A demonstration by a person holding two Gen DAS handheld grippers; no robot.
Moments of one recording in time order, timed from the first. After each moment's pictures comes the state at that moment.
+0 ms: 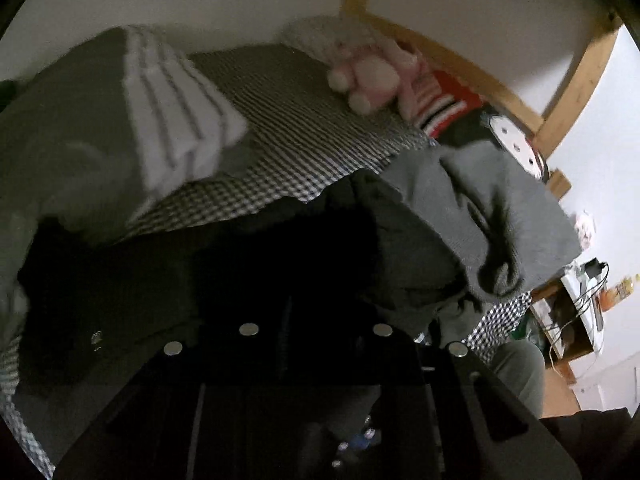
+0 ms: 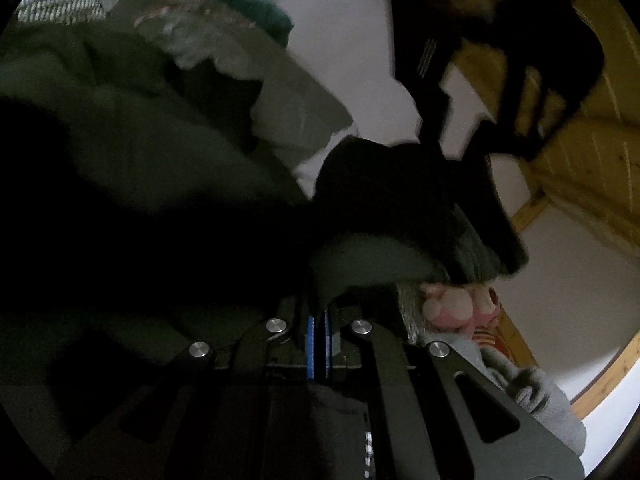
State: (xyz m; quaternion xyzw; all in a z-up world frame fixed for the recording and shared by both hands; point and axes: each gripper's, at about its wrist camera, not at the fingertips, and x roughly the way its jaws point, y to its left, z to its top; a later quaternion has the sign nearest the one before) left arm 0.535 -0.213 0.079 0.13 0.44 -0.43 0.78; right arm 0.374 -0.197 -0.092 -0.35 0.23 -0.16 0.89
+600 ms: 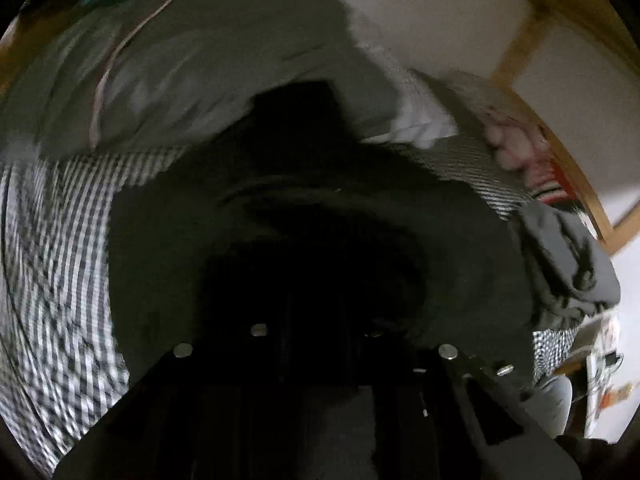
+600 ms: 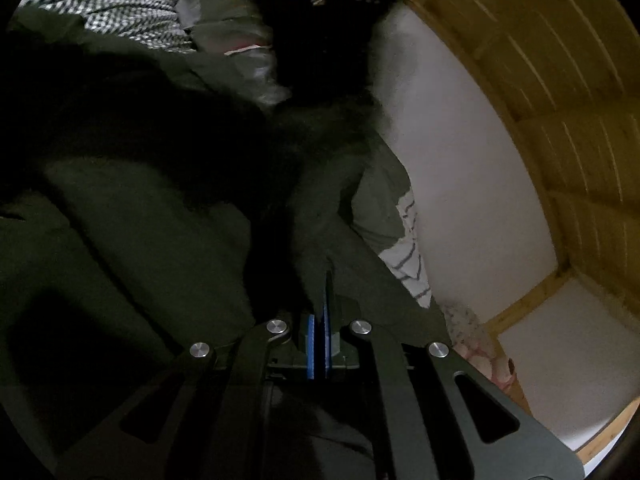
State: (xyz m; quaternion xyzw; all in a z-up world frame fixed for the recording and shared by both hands) left arm 0.566 0.066 -0.002 -0.03 0.49 -0.24 0.84; right arm 0.400 -0.064 -0.113 -0.42 0.21 -0.08 0.88
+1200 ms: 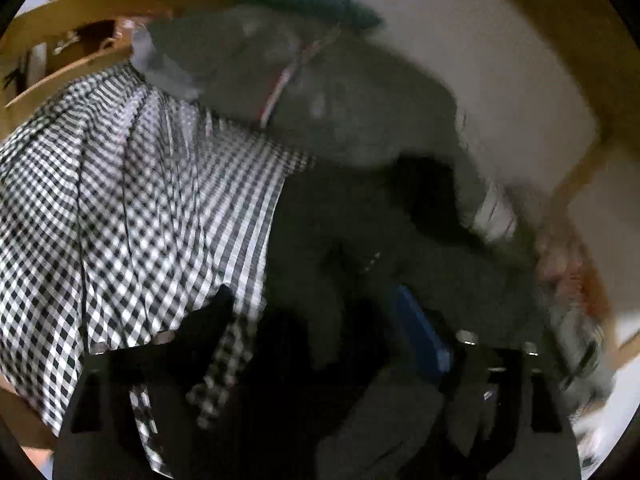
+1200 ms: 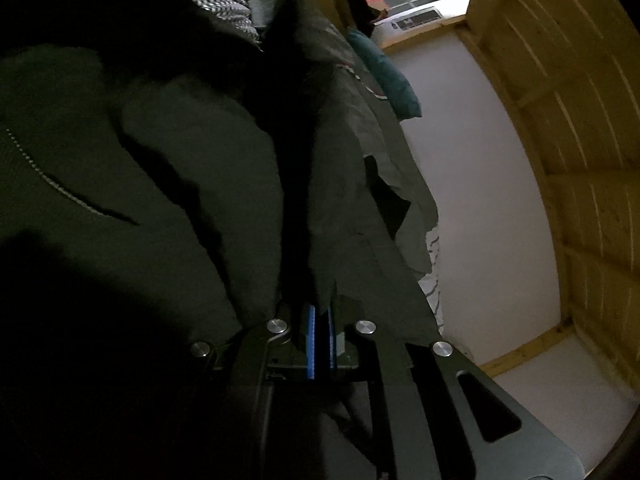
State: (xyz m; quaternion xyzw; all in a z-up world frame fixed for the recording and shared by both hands) left arm 0.508 0.193 0.005 -0.19 0.39 -0.10 0.89; right arm 0.376 -0.029 -0.142 -0.49 0.21 -0.01 0.84
